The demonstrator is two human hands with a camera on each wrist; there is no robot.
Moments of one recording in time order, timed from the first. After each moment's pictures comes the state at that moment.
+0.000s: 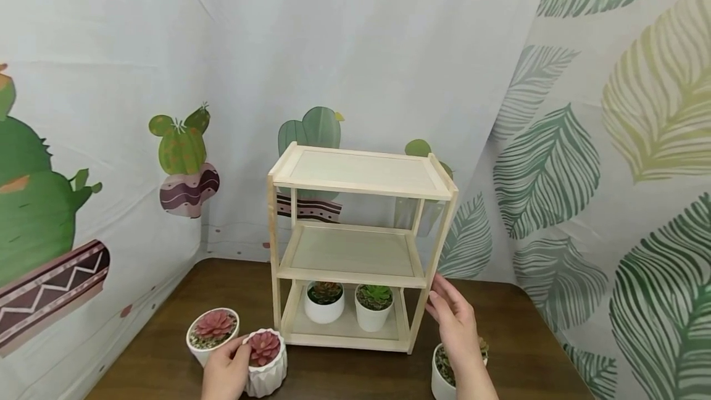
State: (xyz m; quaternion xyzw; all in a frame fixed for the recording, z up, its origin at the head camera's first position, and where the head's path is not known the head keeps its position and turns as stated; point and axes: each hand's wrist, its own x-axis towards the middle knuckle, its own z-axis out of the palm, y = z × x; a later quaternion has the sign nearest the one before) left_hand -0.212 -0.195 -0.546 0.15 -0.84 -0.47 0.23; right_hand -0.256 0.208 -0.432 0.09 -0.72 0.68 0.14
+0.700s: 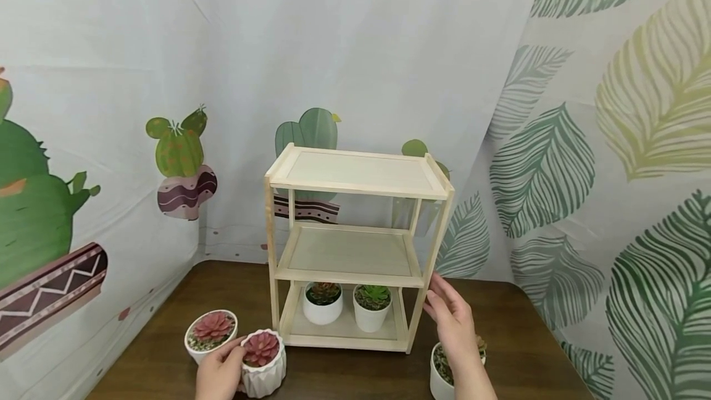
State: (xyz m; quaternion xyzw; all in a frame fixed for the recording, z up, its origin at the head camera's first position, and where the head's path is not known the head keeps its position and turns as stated) left_hand -0.207 -0.199 -0.542 0.18 -0.79 -0.56 0.16; right_hand -0.258 0.209 -0.434 0.09 -0.72 0.68 0.13
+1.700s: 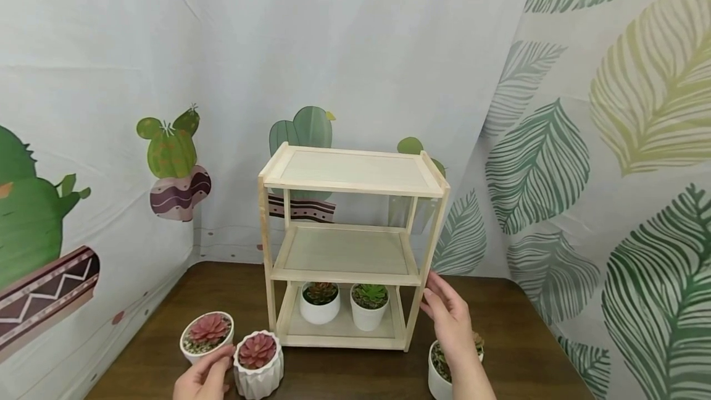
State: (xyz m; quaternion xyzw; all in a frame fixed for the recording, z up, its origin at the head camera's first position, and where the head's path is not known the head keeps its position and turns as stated) left_hand -0.176 -0.188 -0.520 0.21 -0.75 -0.57 0.26; right_hand -0.258 0.211 -0.433 0.08 -0.73 0.67 0.12
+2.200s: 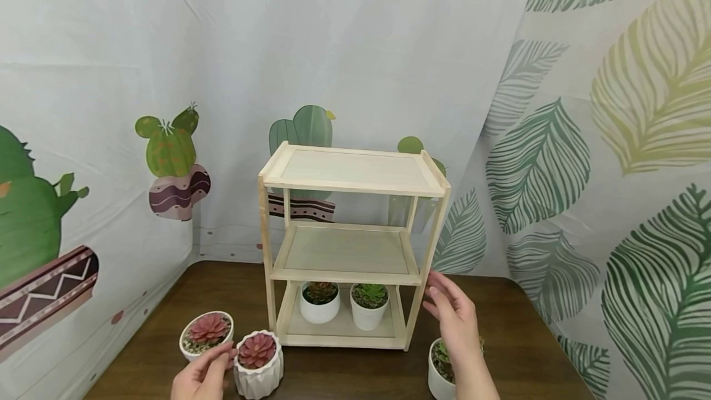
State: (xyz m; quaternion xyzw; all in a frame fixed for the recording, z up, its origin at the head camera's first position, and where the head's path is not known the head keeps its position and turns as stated) left_hand -0.174 -0.183 -0.509 0.19 -0.75 -0.57 0.27; right_hand -0.253 0.215 -0.428 0.07 -0.71 0.68 0.16
